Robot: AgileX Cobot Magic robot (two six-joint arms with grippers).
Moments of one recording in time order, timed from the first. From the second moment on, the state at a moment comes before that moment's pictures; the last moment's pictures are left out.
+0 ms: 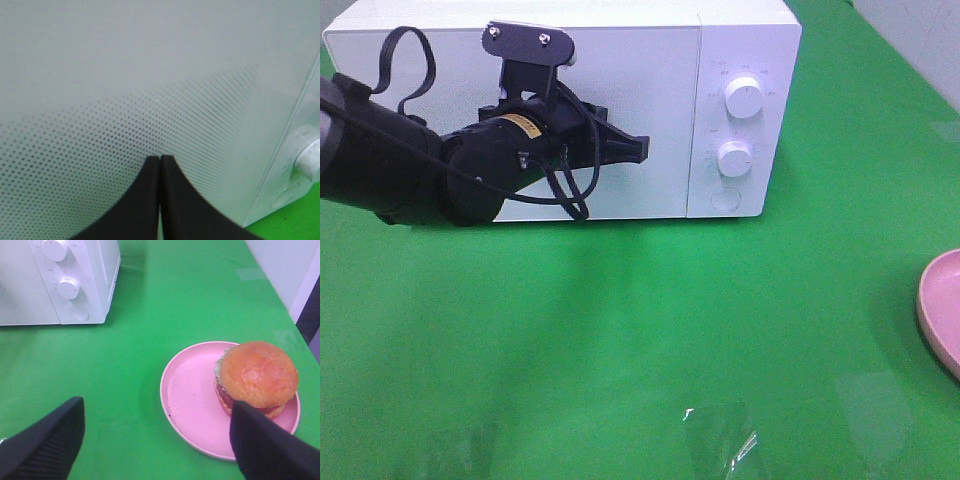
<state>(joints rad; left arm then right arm) -0.67 1.99 -1.05 -0.42 -0.59 0.24 0.03 0.00 -0.50 -0.05 0.97 0.09</state>
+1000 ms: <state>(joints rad) -0.73 1.69 -1.02 -0.38 0.49 0.24 0.03 0.00 -0.50 -0.05 0.97 0.09</state>
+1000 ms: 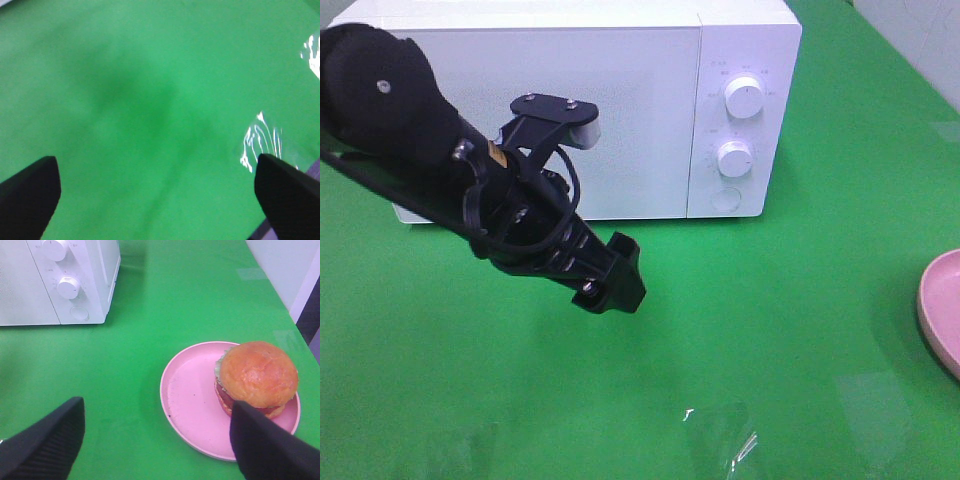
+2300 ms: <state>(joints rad) 0.09 0.93 -0.76 -0.18 1.07 0.19 0.03 0.00 -0.50 -0.05 0.97 0.09</state>
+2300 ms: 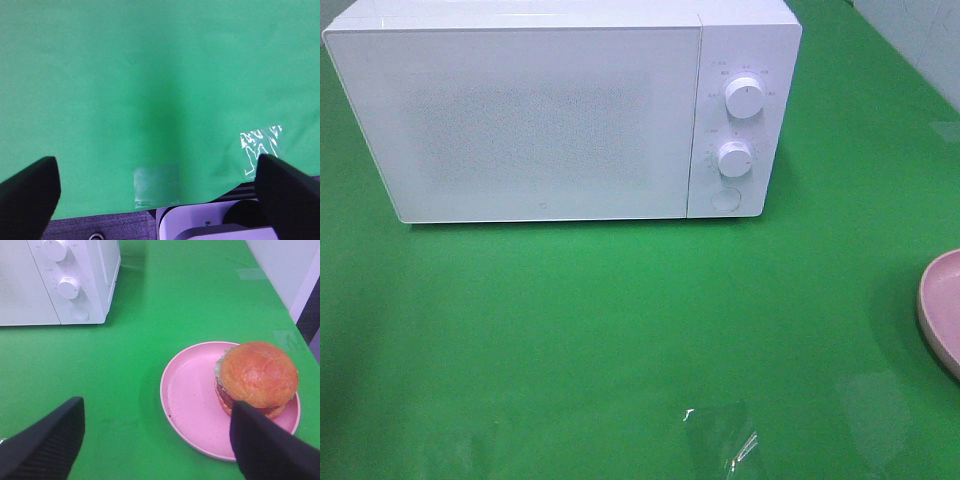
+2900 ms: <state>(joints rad) 0.09 0.56 -0.53 -0.14 1.07 0.20 0.03 0.00 -0.50 -0.05 0.97 0.09</state>
